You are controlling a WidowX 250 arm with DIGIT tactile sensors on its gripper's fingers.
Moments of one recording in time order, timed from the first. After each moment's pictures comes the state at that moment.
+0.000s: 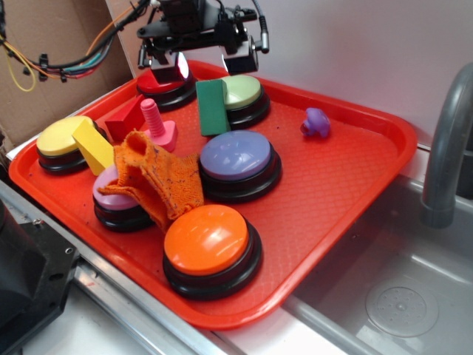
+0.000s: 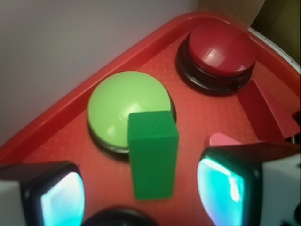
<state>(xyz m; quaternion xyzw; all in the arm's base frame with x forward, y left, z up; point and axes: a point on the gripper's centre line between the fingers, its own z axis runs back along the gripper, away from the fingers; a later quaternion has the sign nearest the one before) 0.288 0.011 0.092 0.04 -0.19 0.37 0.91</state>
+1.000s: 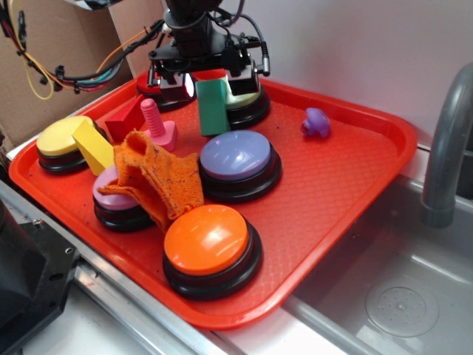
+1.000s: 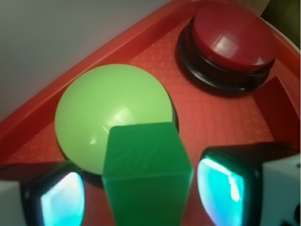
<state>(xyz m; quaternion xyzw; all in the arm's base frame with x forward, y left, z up) 0.299 0.019 0.065 0.05 -0.18 0.36 0.91</state>
